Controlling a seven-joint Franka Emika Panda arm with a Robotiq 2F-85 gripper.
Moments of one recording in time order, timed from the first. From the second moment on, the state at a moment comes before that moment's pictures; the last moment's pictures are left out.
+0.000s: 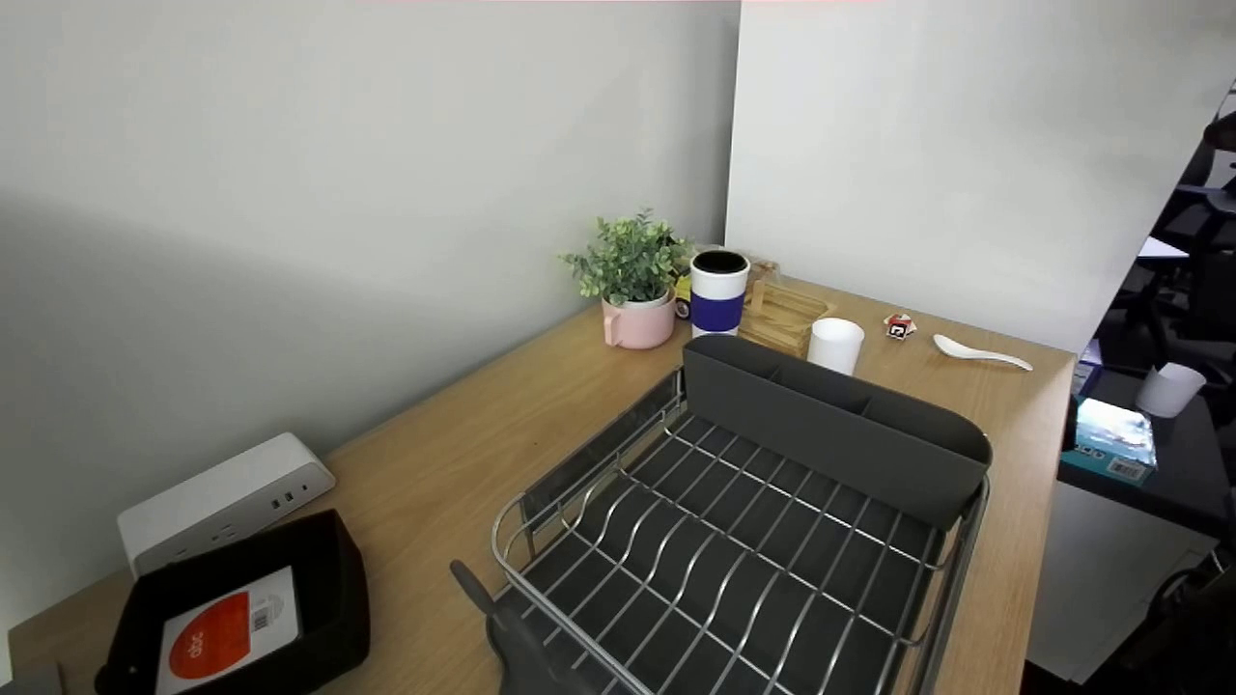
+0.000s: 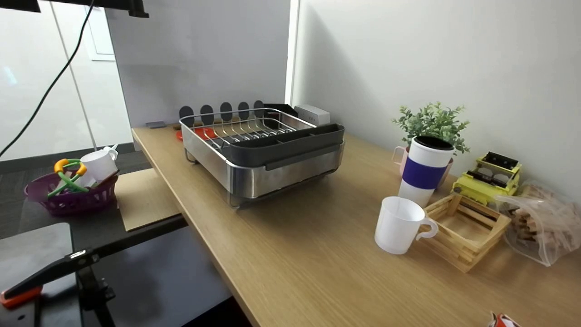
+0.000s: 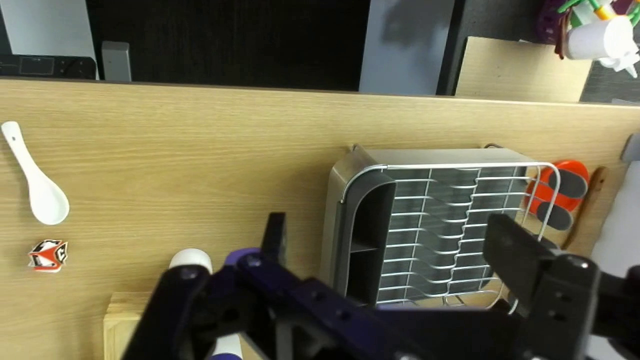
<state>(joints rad) 0.02 -0.68 -0.25 -2.41 0.10 1.78 -0.26</state>
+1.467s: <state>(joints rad) 0.01 -0.42 -0.27 -2.24 0.10 1.93 -0.34</state>
